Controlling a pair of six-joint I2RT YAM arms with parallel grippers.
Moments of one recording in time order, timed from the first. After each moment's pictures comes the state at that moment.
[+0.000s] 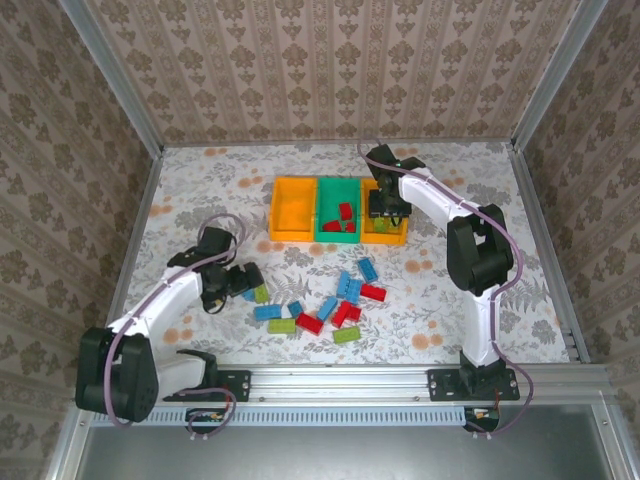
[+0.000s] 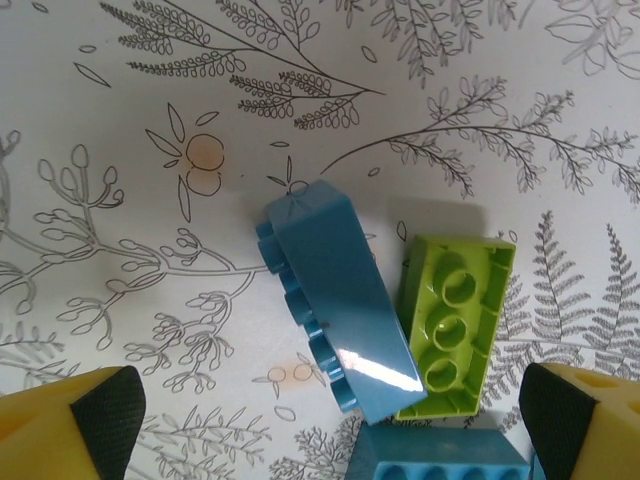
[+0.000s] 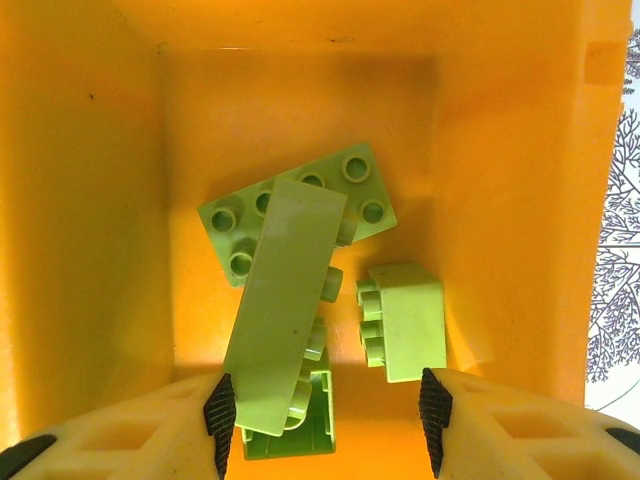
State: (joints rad) left arm -0.26 1.20 0.66 -0.74 0.11 -0.63; right arm 0.36 2.07 1.71 -0.92 0.16 0.42
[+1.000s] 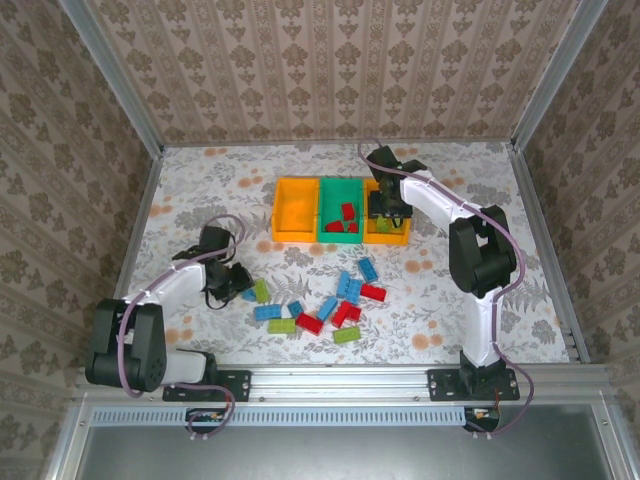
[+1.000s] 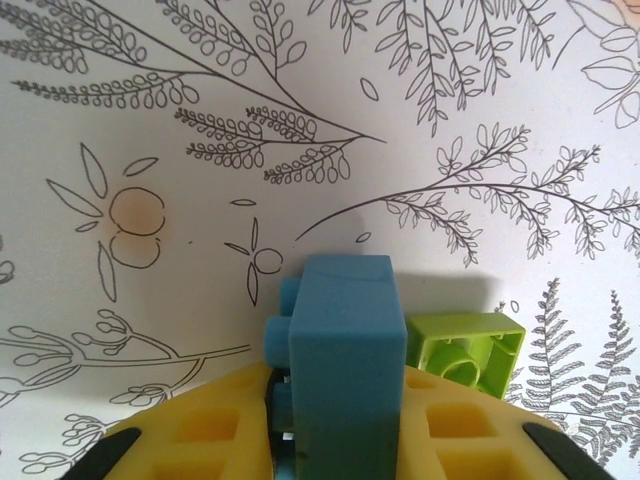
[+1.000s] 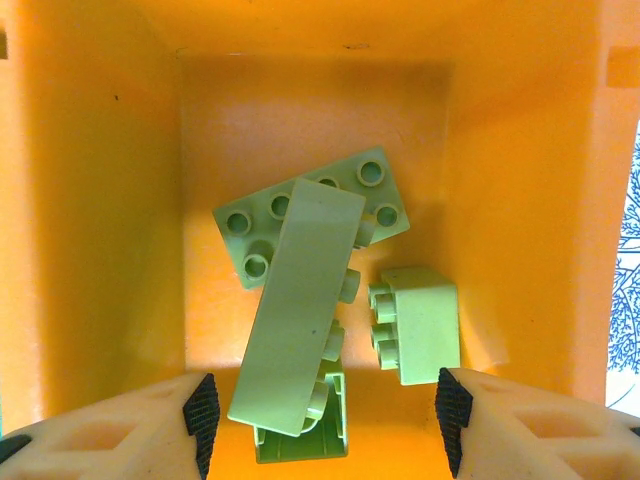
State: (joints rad) left arm -0.21 1.32 0.63 -0.59 0.20 -0.65; right arm 0.36 2.04 1.67 -0.88 0.17 0.40
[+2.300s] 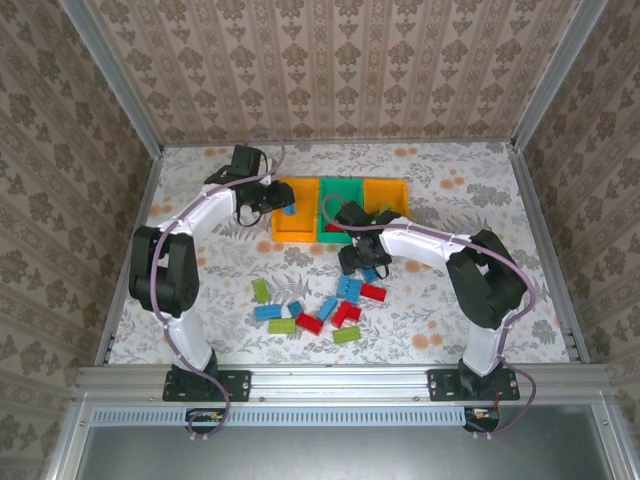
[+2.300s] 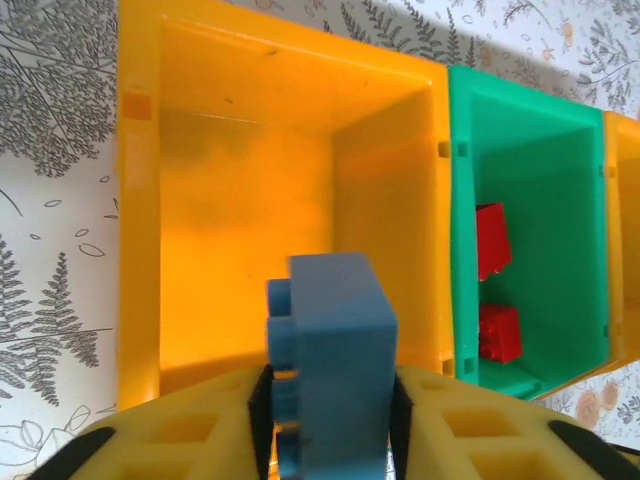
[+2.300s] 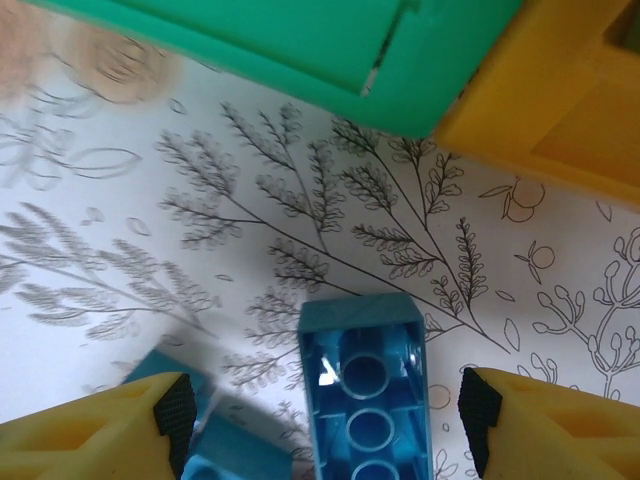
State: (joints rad) left arm -0.33 1.84 1.40 -0.51 0.37 -0.45; right arm 0.65 1.85 1.25 -0.72 0.13 0.40
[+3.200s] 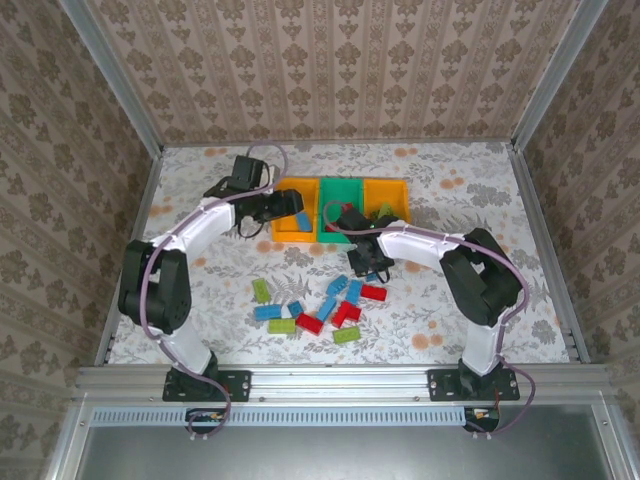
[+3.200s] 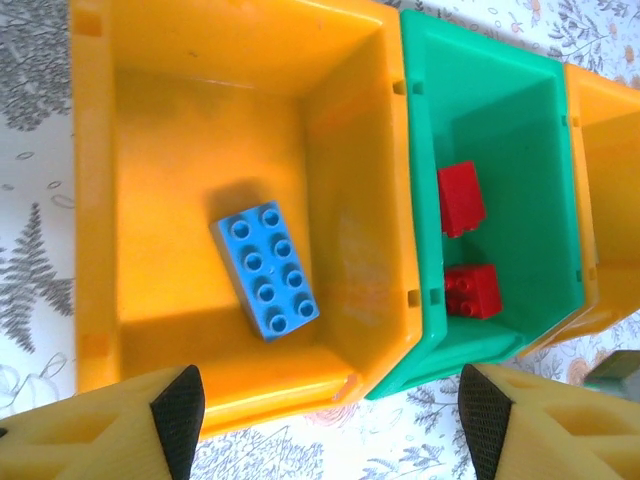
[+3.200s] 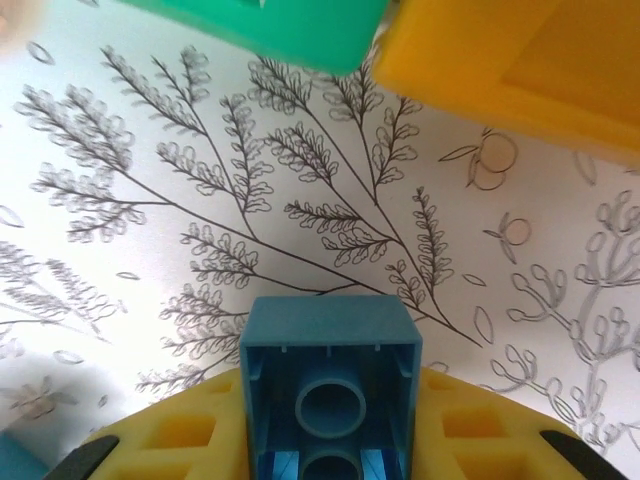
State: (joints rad) left arm -0.36 1.69 1.24 -0.44 0.34 -0.45; right arm 0.65 1.85 1.21 -0.72 0.17 0.42
